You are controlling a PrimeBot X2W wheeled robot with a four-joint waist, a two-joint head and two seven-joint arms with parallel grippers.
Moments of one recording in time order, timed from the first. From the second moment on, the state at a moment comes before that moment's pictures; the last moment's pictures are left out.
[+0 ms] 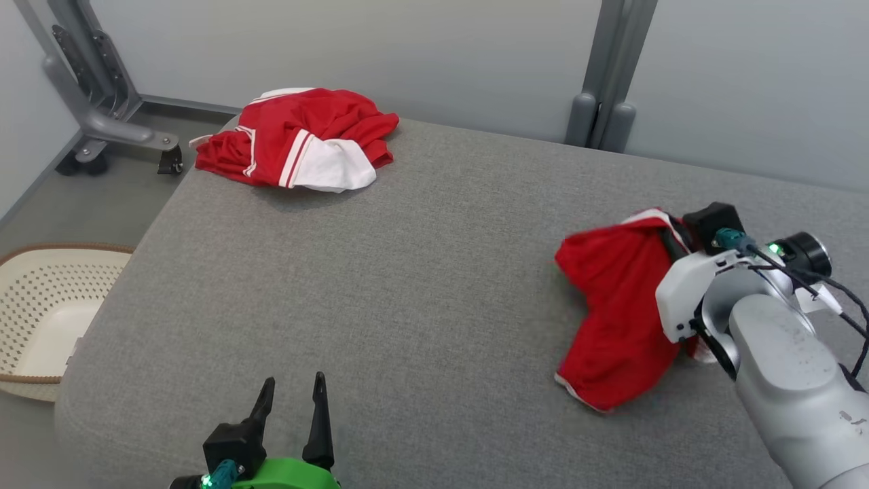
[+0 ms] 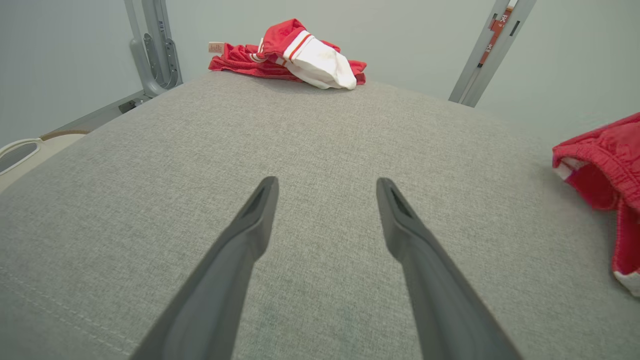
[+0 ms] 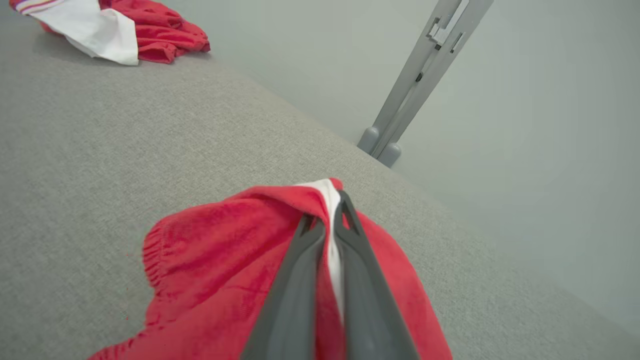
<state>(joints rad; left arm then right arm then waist) -0.01 0.05 -0.27 0.37 -0.34 0.07 -0.26 -0.61 -0.26 0.30 0.85 0.06 0.13 -0.10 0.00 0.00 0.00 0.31</state>
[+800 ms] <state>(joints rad) -0.01 0.05 -0.26 0.36 -0.32 0.07 -0.26 -0.23 -0.07 0.41 0.64 0.05 0.13 -0.25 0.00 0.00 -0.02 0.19</state>
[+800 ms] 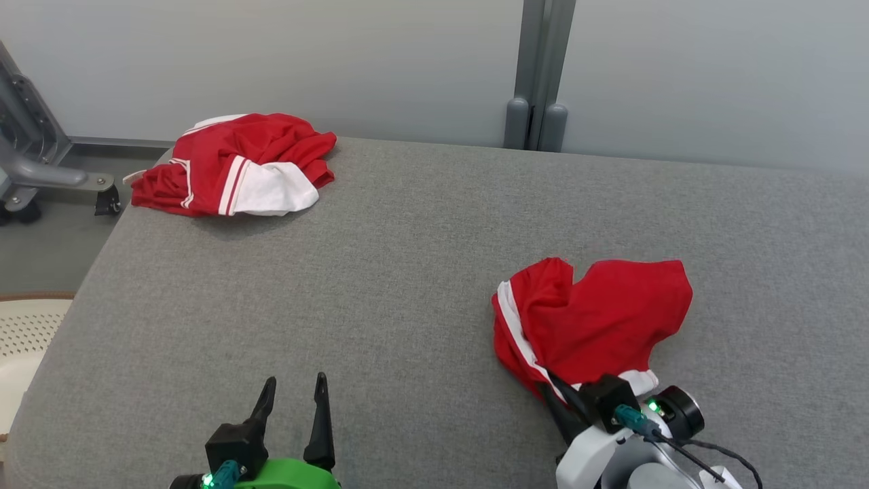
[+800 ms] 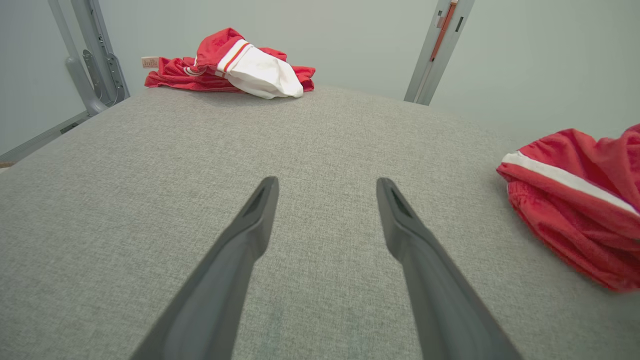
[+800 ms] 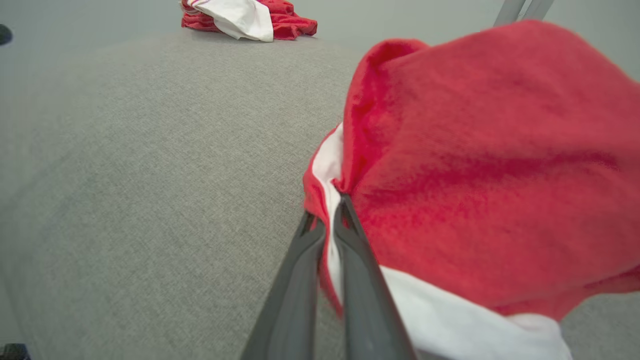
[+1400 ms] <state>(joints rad) -0.01 0.05 -0.26 0.38 -0.31 0.06 -0.26 -0.12 -0.06 0.55 0.57 0.11 0.13 -0.25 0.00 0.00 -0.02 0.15</state>
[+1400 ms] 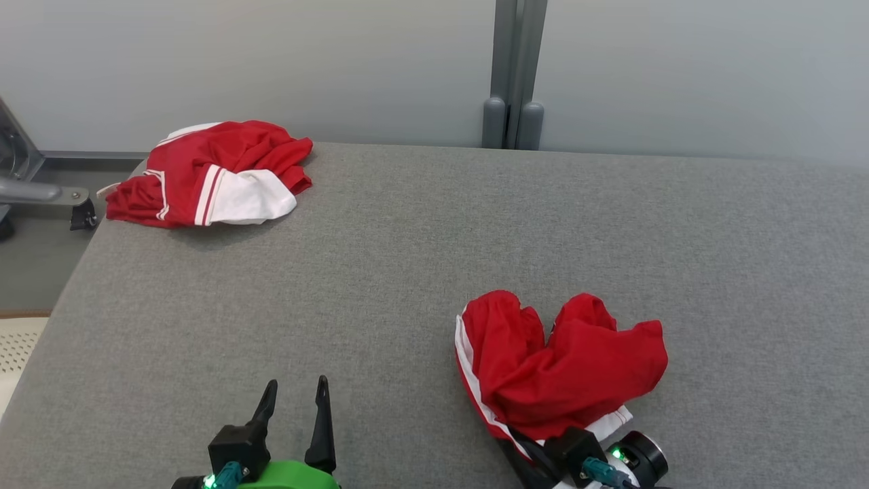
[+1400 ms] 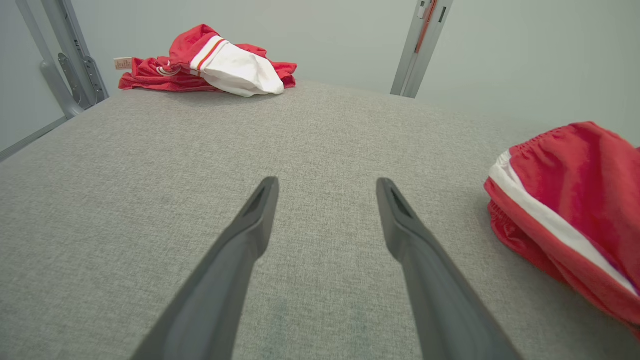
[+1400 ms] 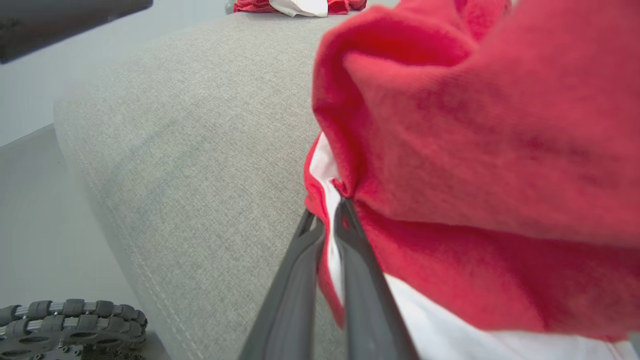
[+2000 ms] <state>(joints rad) 0.01 0.05 -0.28 0.38 -0.31 0.06 -0.26 -0.03 -0.08 0.30 0.24 0.15 0.13 -0.26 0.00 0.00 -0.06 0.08</state>
